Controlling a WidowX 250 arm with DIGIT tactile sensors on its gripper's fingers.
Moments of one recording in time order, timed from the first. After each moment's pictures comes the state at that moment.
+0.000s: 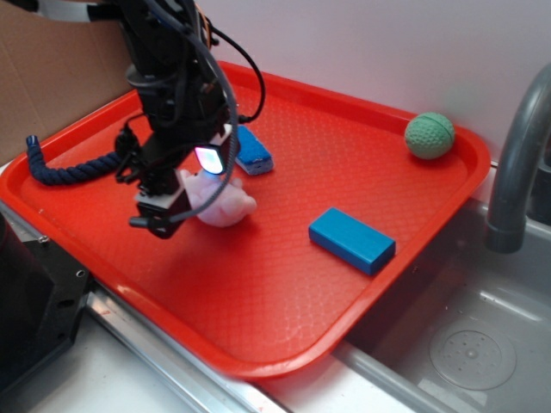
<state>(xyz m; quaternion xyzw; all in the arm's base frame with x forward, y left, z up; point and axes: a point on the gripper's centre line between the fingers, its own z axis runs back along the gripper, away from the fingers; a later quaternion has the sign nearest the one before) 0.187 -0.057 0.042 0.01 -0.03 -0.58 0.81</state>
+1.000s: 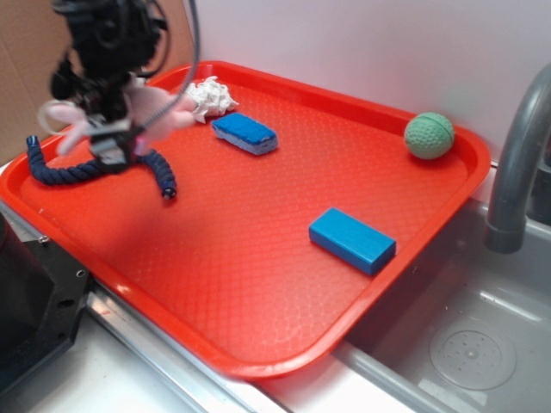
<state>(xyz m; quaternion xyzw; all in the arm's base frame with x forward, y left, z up) 0.152 -0.003 0.123 -0.07 -0.01 -0.25 0.97</state>
